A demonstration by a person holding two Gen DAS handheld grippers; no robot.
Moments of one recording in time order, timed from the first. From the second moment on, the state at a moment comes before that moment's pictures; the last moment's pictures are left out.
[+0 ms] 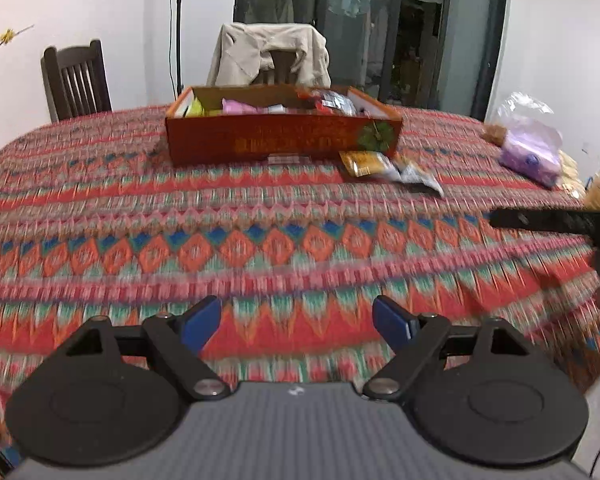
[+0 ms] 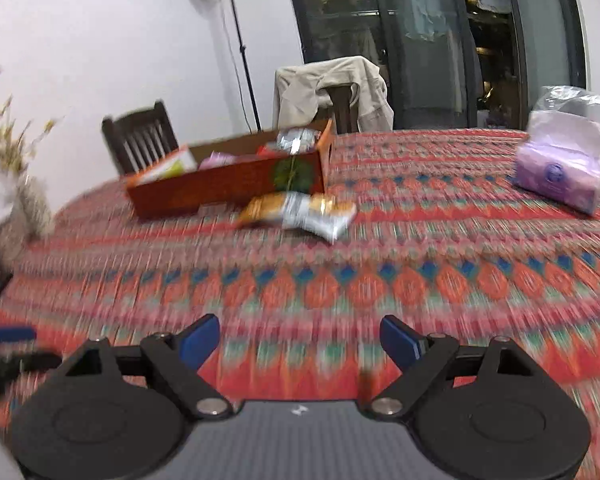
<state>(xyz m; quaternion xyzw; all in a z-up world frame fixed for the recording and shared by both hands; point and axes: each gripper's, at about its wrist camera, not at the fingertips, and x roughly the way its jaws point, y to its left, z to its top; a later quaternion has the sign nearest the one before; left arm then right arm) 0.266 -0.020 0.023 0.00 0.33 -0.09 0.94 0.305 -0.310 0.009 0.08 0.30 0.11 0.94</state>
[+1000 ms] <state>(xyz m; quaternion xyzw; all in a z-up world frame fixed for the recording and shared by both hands) 0.510 -0.174 -0.021 0.08 0.33 -0.16 0.93 0.489 -0.357 -0.023 0.02 0.32 0.08 0.94</state>
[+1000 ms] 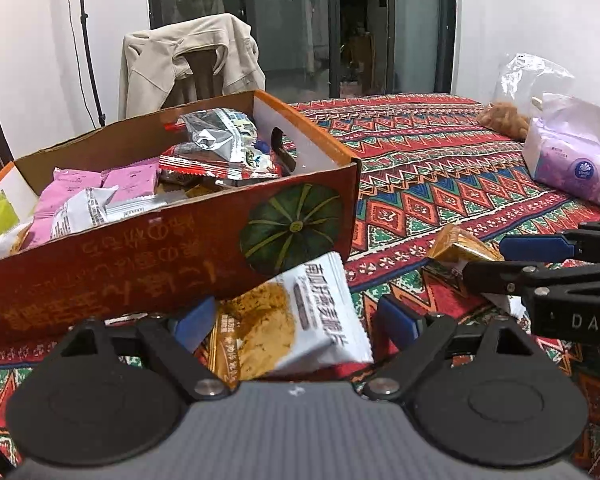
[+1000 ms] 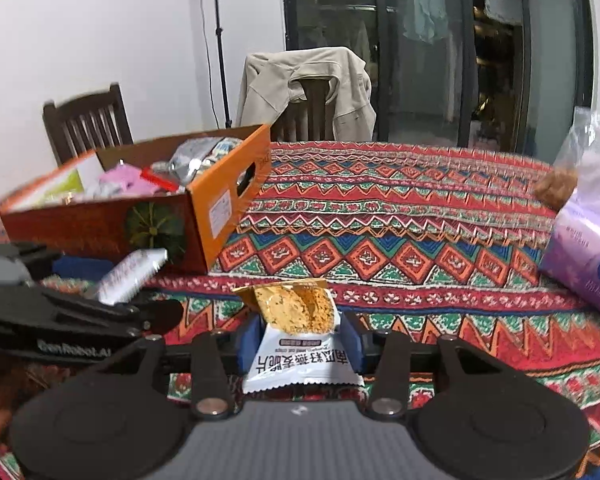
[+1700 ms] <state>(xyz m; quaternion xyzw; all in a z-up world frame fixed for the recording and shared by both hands) 0.376 -0.096 0.033 0.00 0.32 -0.15 0.94 0.443 -0.327 -0.004 -0.02 0.30 0.14 0.94</state>
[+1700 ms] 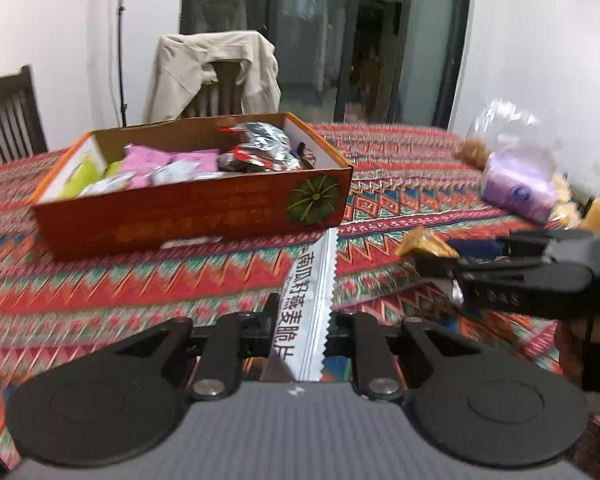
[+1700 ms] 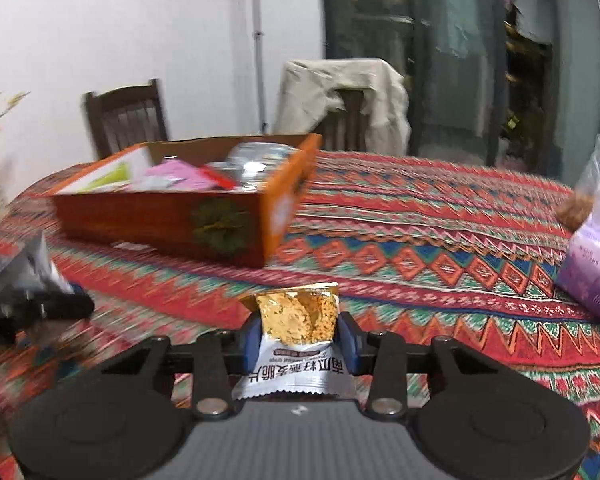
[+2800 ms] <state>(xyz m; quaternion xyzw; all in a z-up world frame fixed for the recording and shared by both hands) 0.446 0.039 0.133 -0.04 0.28 -0.15 0.95 0.426 -0.201 0.094 0.03 0.25 0.27 0.93</state>
